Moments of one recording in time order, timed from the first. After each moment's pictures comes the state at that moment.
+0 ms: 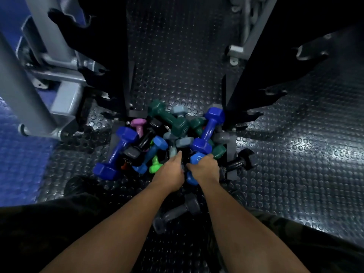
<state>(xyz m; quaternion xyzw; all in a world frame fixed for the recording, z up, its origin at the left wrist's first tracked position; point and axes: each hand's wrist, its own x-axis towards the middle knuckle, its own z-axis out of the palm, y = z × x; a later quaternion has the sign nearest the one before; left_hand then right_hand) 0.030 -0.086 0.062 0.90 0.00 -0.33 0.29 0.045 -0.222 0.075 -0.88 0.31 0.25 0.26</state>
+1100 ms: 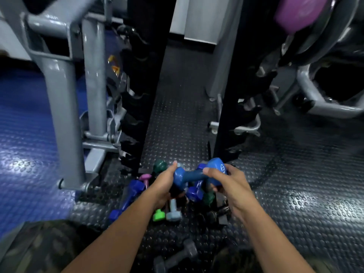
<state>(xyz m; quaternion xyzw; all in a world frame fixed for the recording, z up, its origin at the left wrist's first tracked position) 0.055 -0.058 0.292 0.54 0.25 -0.29 0.75 0.010 -0.248 0.372 -0.68 0.19 0.07 0.70</state>
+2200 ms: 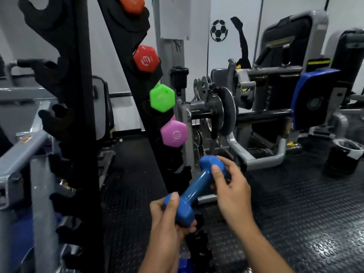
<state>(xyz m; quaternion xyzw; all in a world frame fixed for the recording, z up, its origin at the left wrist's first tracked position) 0.060 -0.201 0.544 0.53 0.02 -0.06 0.85 0.086 -0.361 0.544 -0.71 0.09 -0.39 0.58</state>
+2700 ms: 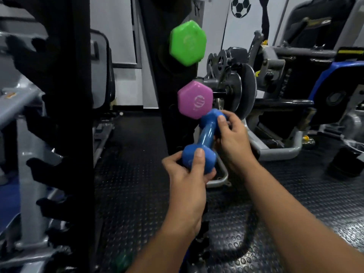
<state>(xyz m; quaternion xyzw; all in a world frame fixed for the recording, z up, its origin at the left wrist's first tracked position) 0.123 -0.241 0.539 0.50 -0.04 0.02 0.86 0.222 -0.383 0.551 -0.70 0.01 -0.32 0.64</state>
